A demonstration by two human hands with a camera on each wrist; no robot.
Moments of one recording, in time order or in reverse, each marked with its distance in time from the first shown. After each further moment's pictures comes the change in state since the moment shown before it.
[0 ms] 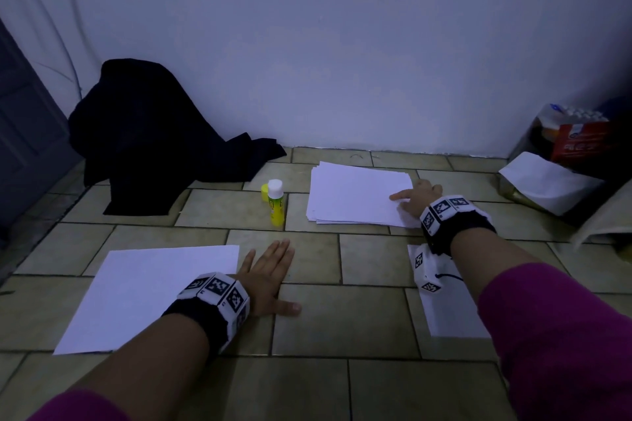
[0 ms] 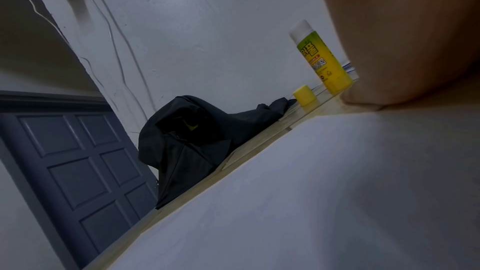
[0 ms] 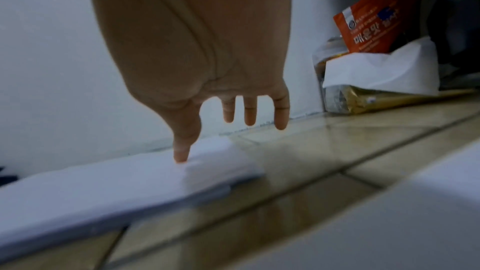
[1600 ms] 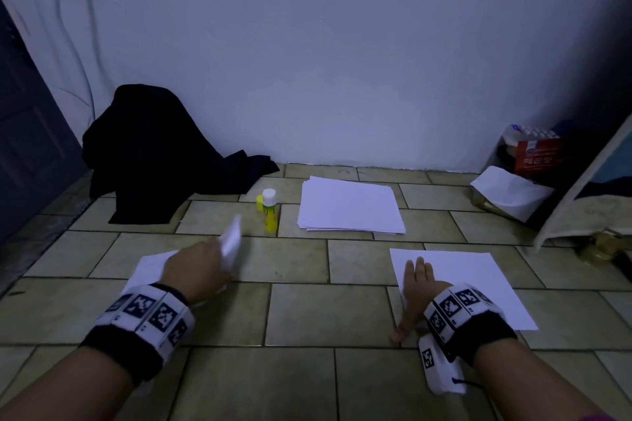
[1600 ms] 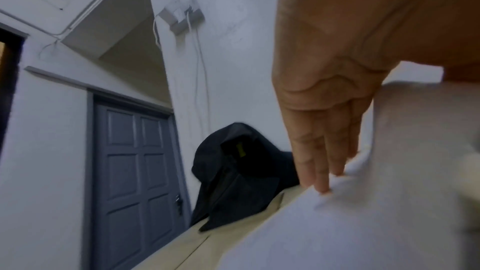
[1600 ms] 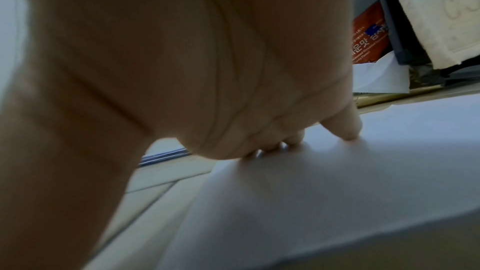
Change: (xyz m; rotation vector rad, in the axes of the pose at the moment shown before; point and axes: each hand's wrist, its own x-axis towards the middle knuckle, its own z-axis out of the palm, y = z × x) left_hand -0.078 -0.009 -0.028 0.143 0.451 -0.346; right_hand -0.146 0.018 0.047 -0.274 -0.401 0.039
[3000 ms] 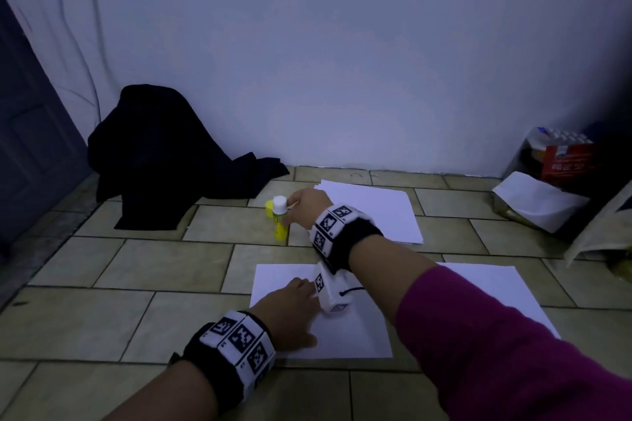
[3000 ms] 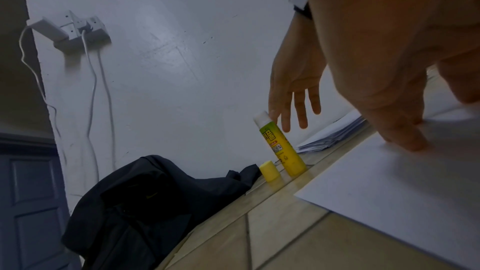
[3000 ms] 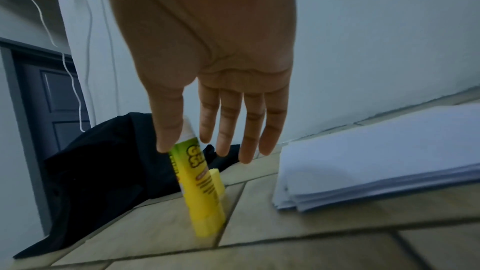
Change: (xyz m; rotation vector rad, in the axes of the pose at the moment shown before) left_hand 0.012 0.082 0.020 -0.004 -0.325 0.492; right_hand 0.052 -0.175 -0.137 0.556 0.381 -0.504
